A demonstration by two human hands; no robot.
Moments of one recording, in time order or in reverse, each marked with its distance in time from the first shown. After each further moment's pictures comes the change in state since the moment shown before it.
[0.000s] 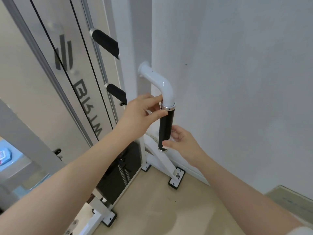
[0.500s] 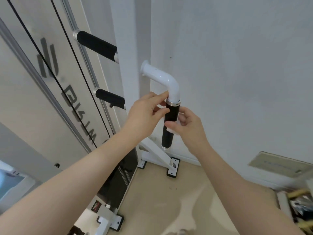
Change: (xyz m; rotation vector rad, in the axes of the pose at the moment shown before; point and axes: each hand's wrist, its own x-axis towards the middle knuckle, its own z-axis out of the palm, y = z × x) left_hand -0.011 -0.018 -0.026 -0.057 -0.177 0.101; right_hand -0.011 -0.029 0.058 0.098 0.463 -0.080
